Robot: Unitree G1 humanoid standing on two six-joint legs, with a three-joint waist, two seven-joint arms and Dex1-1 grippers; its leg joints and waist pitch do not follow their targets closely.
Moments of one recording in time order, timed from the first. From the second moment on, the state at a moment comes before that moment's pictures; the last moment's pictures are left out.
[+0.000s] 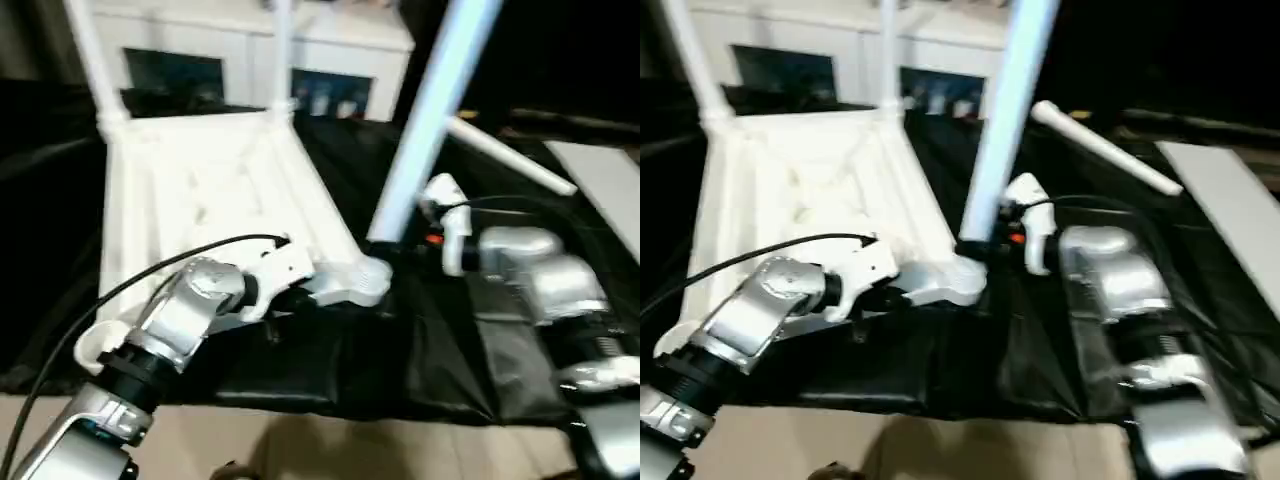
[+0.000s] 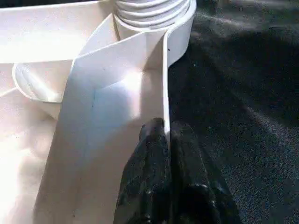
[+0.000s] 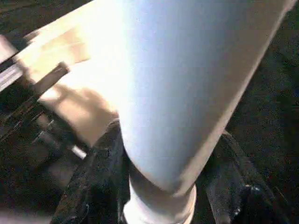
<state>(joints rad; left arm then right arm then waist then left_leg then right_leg) -0.54 0.41 -0.39 0.33 0.08 0.39 -0.93 -0.69 -0.32 0.14 0.60 0.24 0.39 0.88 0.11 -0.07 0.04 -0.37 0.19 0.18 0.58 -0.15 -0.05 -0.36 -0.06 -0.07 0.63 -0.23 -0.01</state>
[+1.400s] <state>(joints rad) -0.74 0.21 0.01 0.17 -0.41 0.57 -0.89 -0.60 -0.37 0.13 0.17 0.35 0.48 1.01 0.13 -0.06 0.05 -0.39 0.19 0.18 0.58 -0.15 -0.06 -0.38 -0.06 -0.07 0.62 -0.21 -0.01</state>
